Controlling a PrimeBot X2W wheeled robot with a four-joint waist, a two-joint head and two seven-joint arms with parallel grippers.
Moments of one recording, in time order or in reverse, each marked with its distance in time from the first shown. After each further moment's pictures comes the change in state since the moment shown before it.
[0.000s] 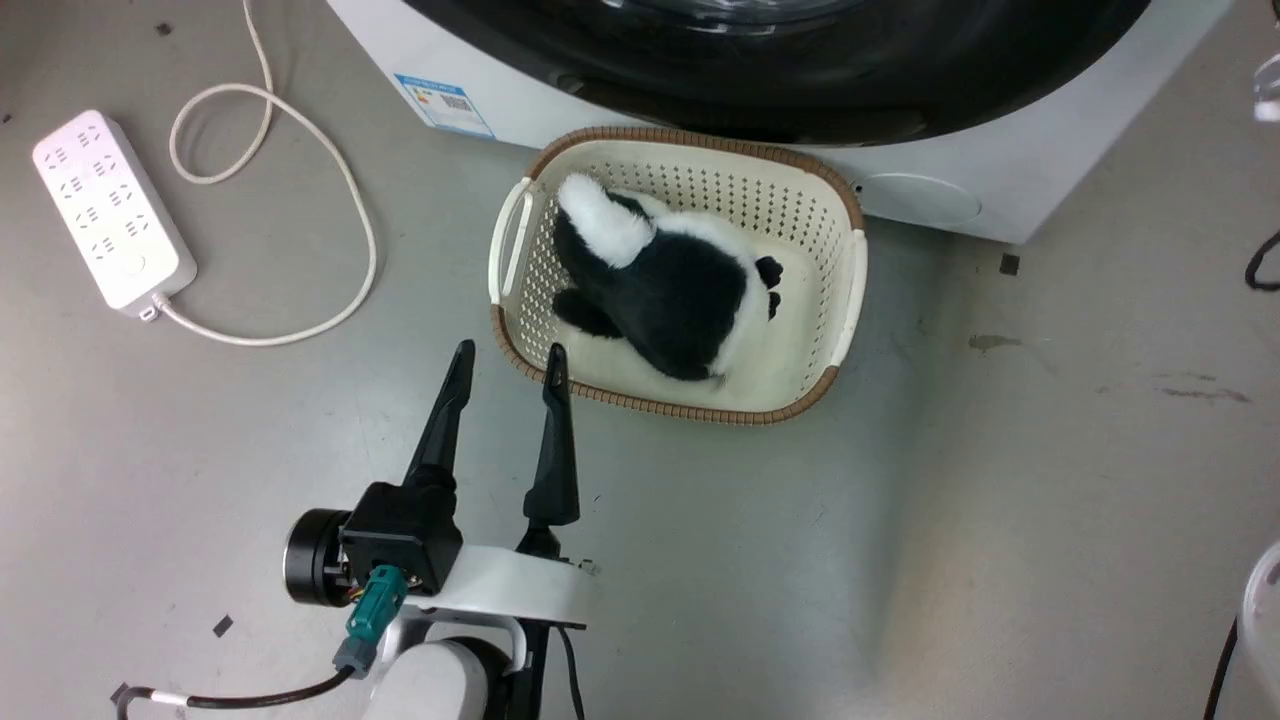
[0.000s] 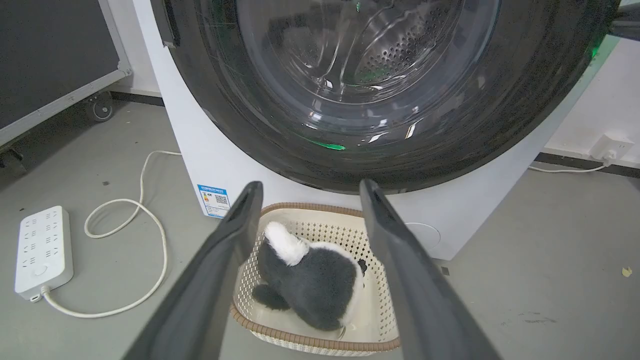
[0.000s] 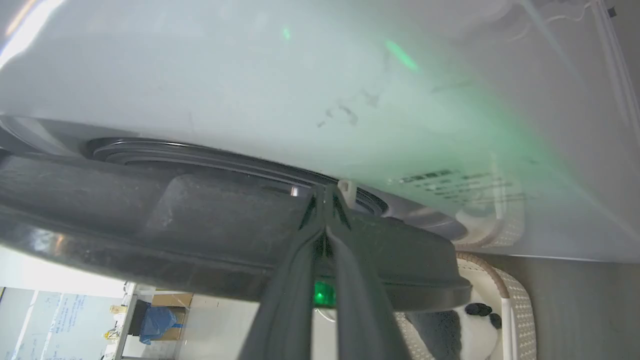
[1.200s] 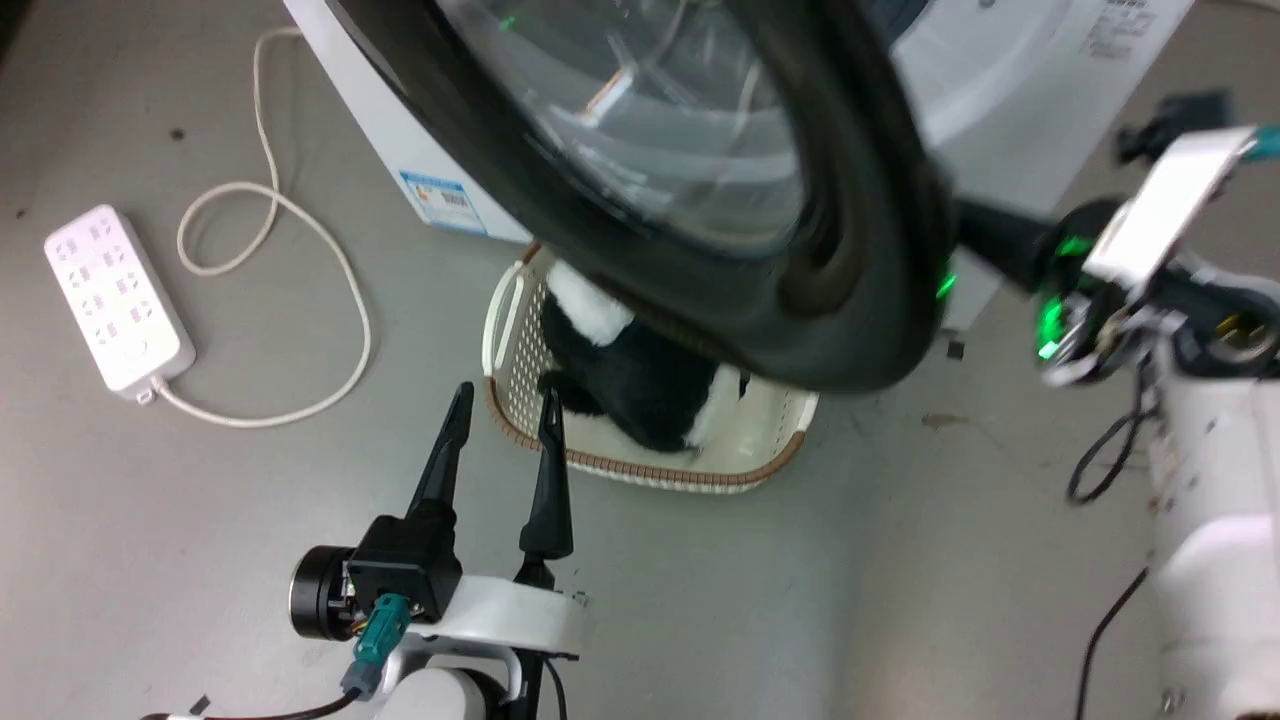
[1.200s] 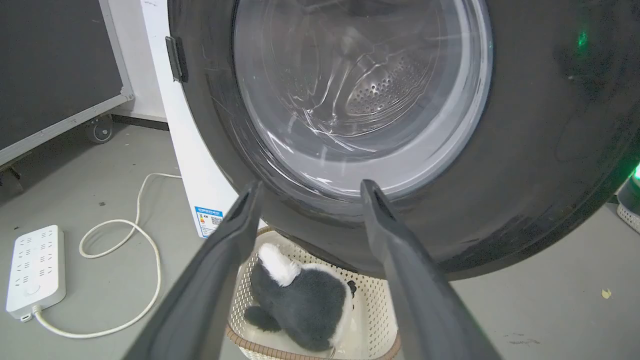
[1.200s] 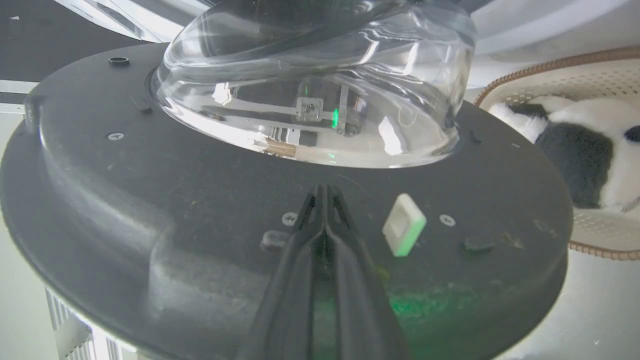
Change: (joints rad) left arm 0.029 0.000 0.002 0.074 -0.015 -0.017 -0.059; right arm 0.324 0.086 0.148 -0.099 0.430 -0.002 0.346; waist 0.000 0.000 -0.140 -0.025
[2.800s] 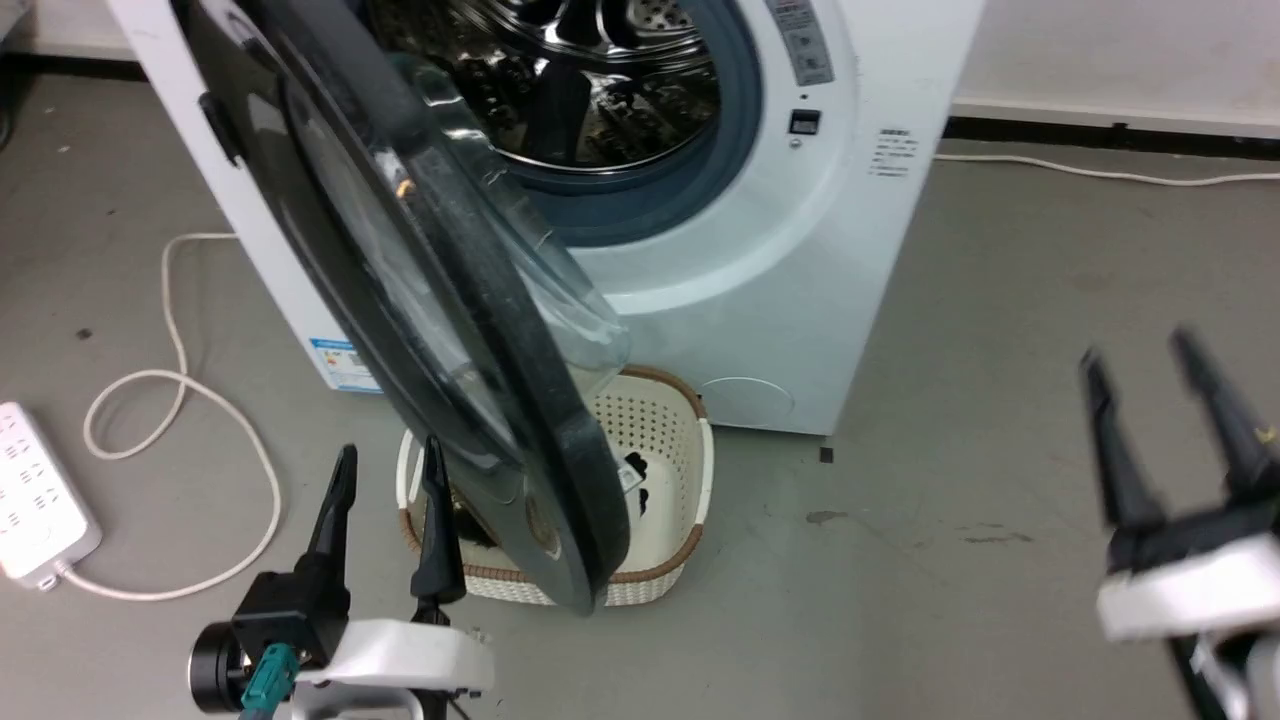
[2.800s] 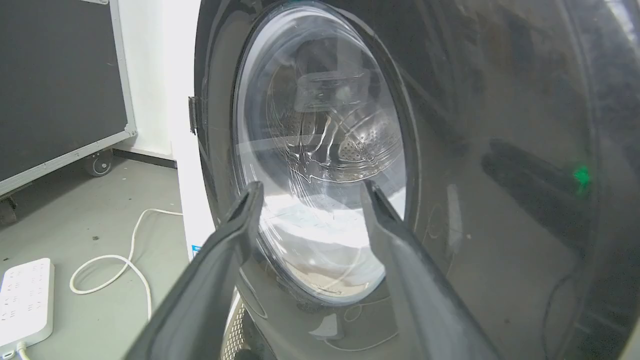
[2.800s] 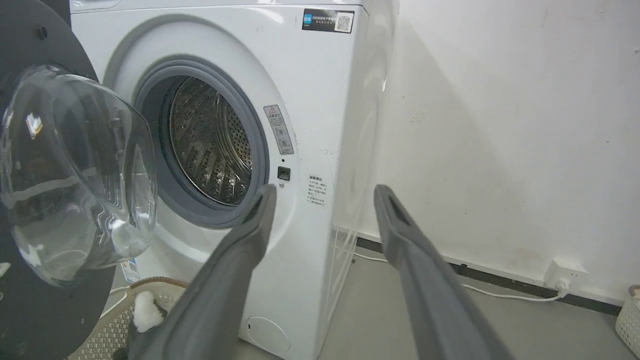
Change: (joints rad) left arm 0.115 -0.001 0.193 -0.012 0.003 -0.070 0.000; right arm 0.687 -0.244 0.250 -0.556 -0.977 0.000 -1.252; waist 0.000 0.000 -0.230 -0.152
